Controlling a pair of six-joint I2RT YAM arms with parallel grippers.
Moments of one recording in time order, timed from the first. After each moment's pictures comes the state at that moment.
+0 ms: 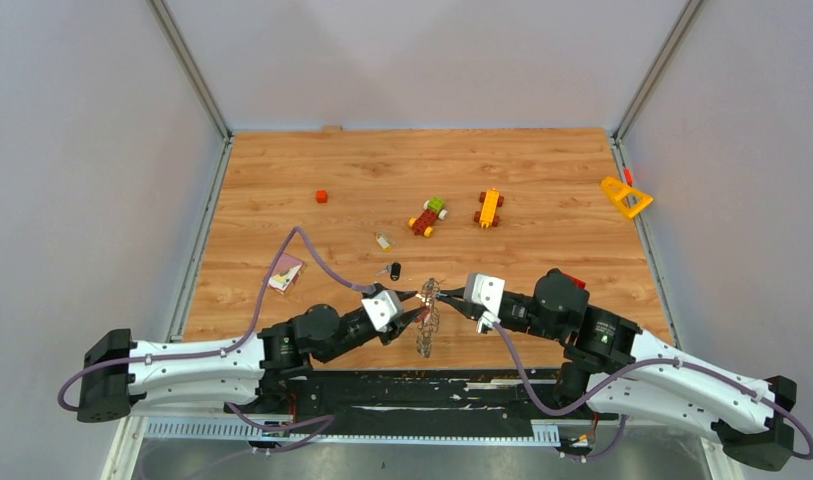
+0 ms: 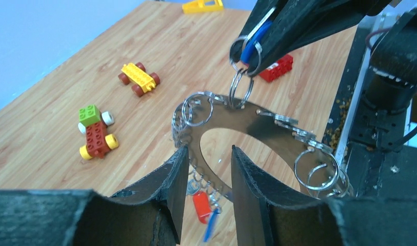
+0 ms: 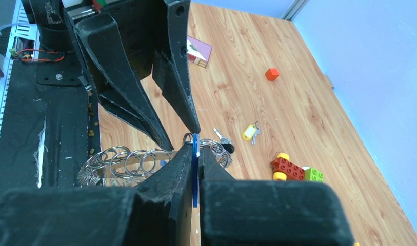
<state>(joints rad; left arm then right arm) -1.32 0.84 0.43 0.36 -0.26 0.14 1.13 0.66 0.68 -0.16 -0.13 -0.40</state>
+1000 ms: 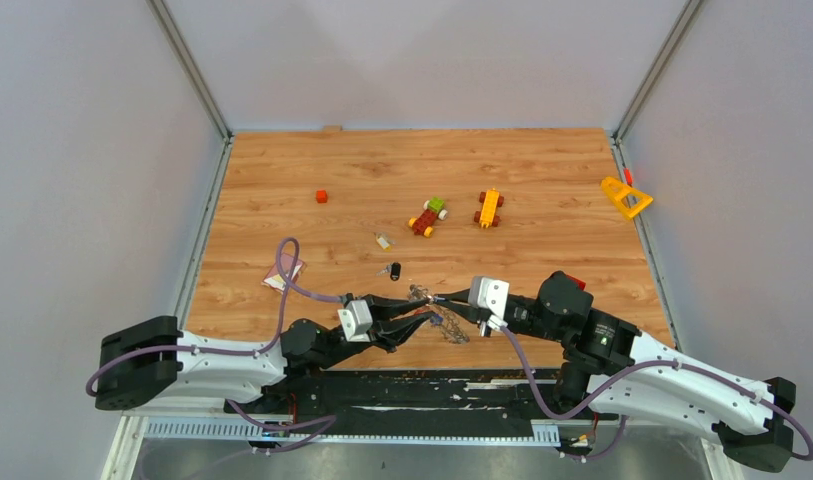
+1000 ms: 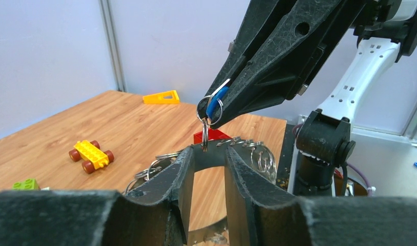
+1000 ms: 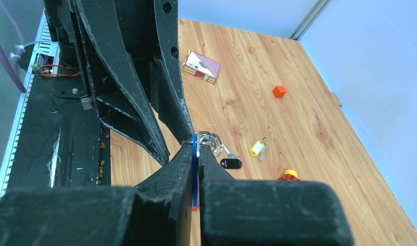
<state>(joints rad) -1.32 1.02 0.18 1.23 -0.11 0.04 1.13 0.64 0.65 -0.08 -0.19 -0.38</state>
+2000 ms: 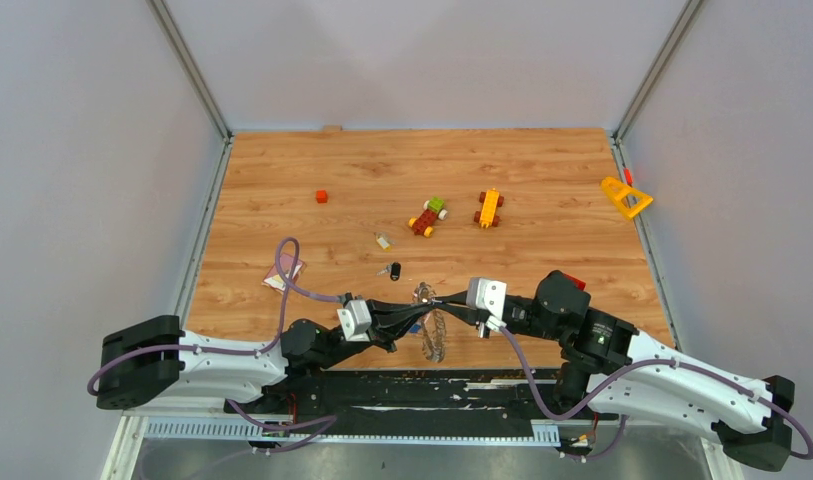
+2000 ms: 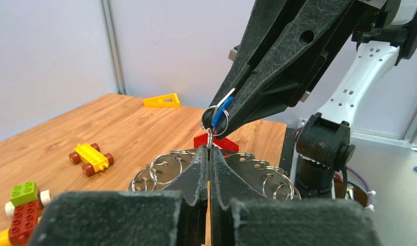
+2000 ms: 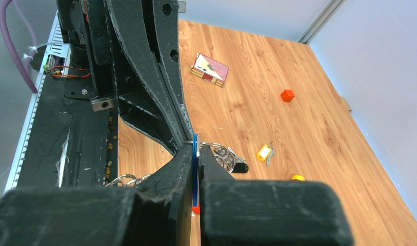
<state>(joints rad) -1.32 1.04 0.18 1.26 -0.11 0.03 1.13 0.65 0.65 -0.07 -0.22 -0.37</state>
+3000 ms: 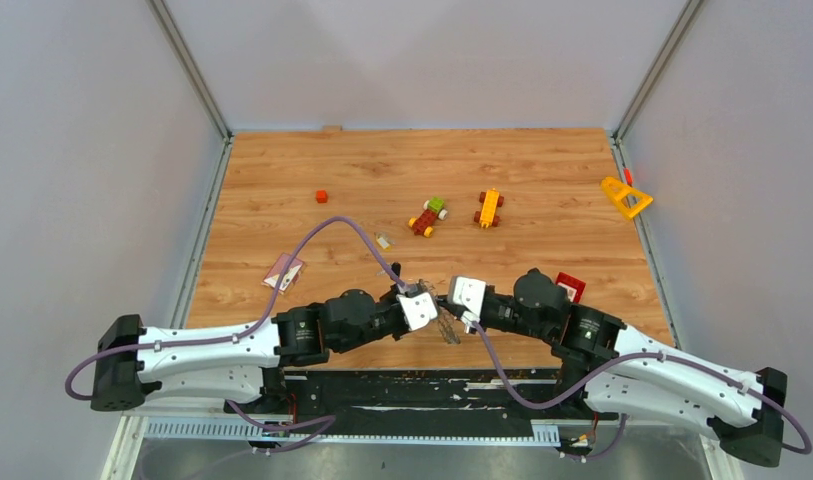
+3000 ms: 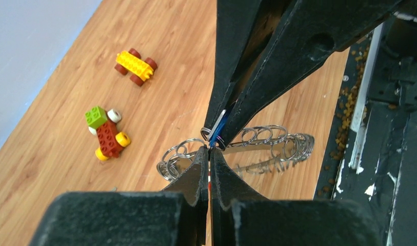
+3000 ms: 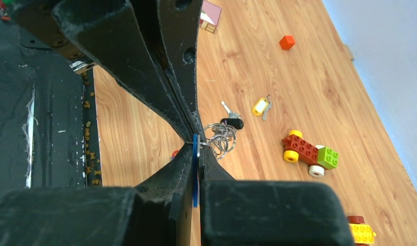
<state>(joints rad) -1.32 0.98 0.64 0.12 -0.24 0.27 1.12 0.72 0.65 -0.18 -0.11 -0.41</state>
